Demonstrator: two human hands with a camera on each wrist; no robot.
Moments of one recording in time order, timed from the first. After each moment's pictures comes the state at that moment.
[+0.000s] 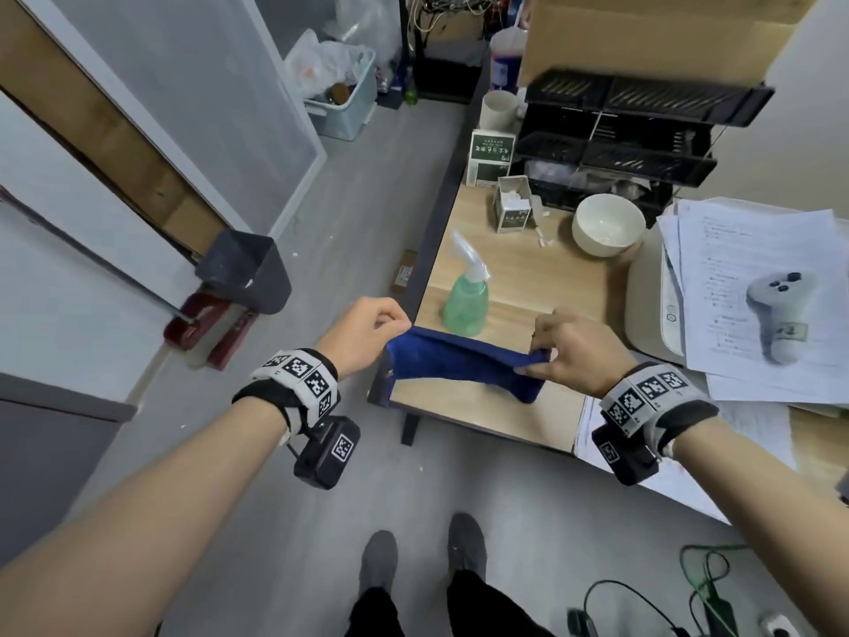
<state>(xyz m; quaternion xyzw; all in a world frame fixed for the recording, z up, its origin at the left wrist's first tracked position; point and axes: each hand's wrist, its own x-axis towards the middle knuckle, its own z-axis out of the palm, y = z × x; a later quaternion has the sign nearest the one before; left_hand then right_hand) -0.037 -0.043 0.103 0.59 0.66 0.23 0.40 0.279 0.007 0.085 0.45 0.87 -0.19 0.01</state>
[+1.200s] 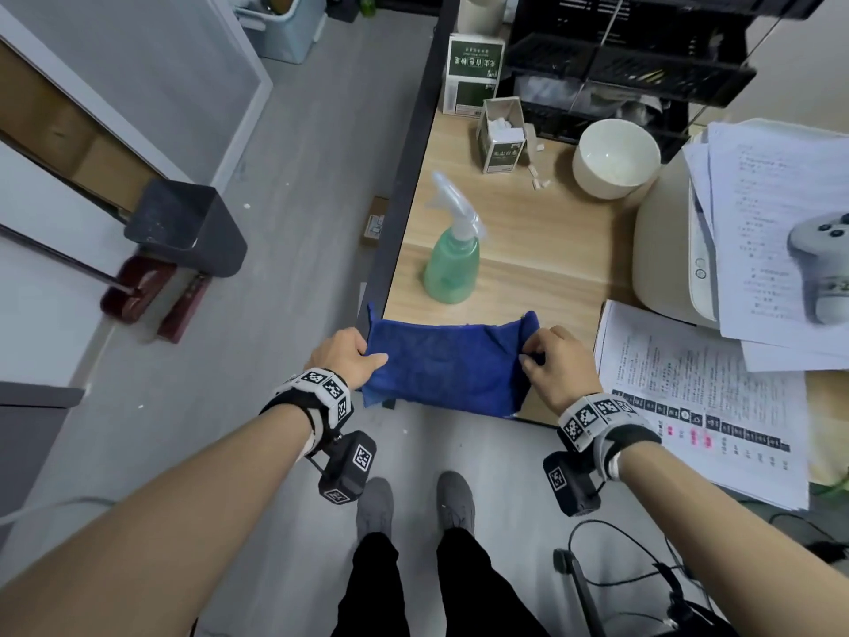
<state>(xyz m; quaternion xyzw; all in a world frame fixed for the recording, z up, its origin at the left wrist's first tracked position) -0.038 -0.037 -0.056 0.47 0.80 -0.02 0.36 0.273 -0.023 -0.047 0.68 0.68 -0.26 -0.04</state>
